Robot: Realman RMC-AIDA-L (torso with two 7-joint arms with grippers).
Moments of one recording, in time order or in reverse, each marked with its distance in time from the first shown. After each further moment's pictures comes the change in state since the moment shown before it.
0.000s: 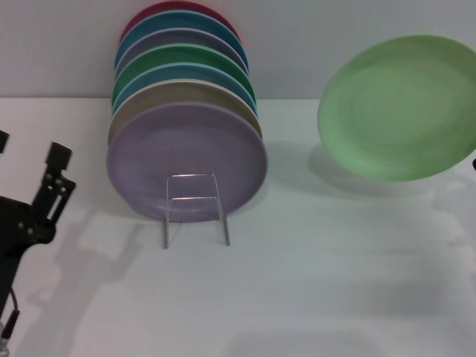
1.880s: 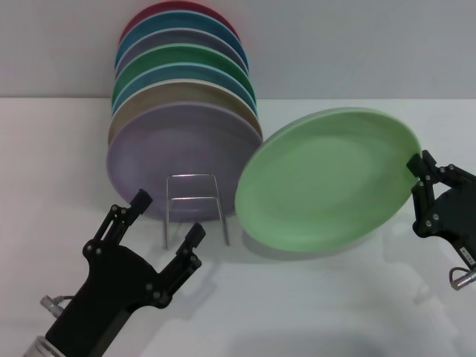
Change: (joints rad) left arm -0.030 -0.002 0.303 -0.079 0.001 -0.205 0.135; right arm -0.081 0.004 -0.312 0.013 -0.042 -0.180 -0.022
